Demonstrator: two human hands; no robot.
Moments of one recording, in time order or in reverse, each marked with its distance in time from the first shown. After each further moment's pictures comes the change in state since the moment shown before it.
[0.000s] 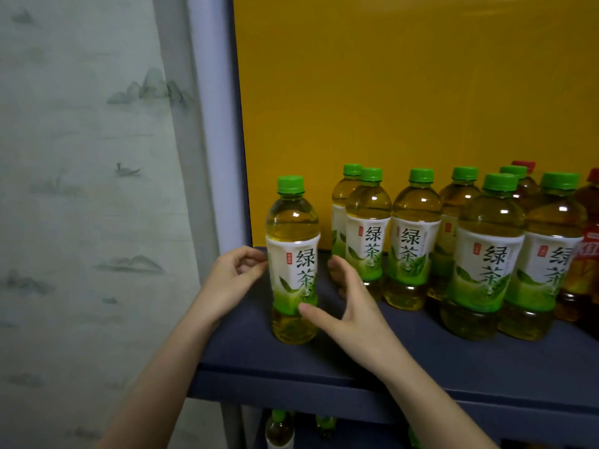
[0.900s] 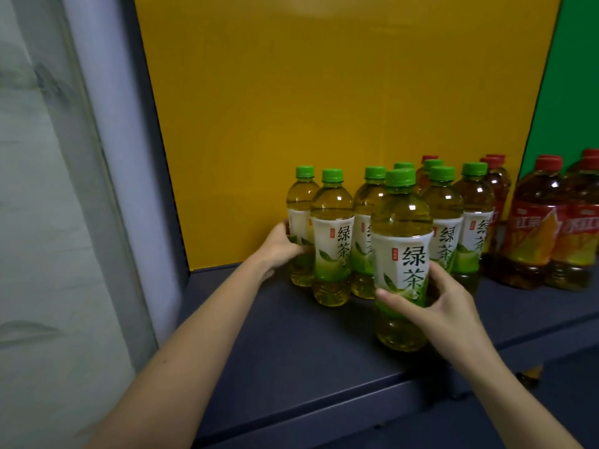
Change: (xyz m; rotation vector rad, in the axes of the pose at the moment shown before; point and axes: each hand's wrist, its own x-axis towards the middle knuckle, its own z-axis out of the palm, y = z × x) left_hand 0.118 0.003 0.108 -0.150 -0.555 -0.045; right_hand -0.040 -0.010 -0.046 -0.185 0.622 0.139
